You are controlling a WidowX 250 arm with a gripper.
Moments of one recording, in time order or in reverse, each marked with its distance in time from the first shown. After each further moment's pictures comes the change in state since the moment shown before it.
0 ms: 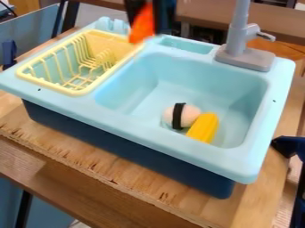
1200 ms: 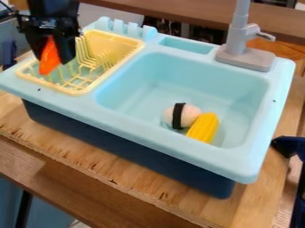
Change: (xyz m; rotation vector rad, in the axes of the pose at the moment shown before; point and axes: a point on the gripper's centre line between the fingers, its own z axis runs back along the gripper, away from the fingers) arm -0.050 0.129 -0.049 0.050 -0.107 0.342
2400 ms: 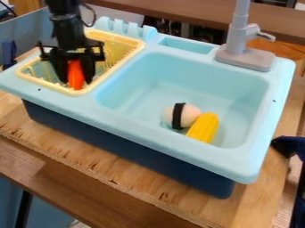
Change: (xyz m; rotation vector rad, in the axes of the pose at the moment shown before) arm 0.037 -0.005 -0.054 0.072 -0.086 0.264
